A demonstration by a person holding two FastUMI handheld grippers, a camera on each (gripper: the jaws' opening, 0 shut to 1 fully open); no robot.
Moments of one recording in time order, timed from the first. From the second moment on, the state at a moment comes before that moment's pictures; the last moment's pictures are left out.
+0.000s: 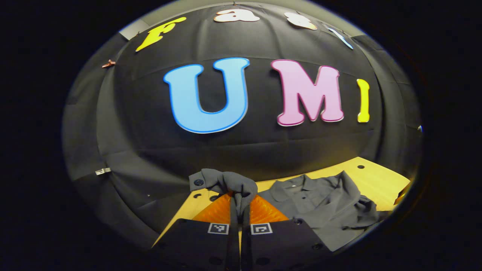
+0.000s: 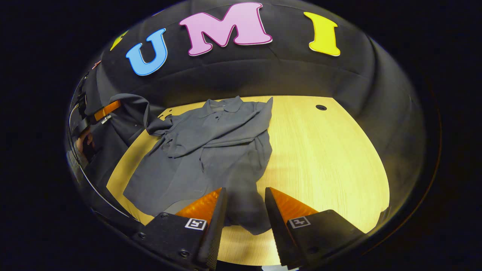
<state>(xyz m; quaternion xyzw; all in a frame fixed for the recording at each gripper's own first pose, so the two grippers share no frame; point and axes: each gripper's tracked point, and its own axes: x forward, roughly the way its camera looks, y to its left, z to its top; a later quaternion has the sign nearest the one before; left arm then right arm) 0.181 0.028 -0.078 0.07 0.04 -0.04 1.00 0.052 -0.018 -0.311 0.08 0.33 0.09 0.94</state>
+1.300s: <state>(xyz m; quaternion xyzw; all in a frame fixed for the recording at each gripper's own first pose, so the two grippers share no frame) 0.167 -0.189 -0.259 0.03 0.24 -0.21 0.95 0.054 -0.074 -0.348 0.12 0.34 0.05 0.93</state>
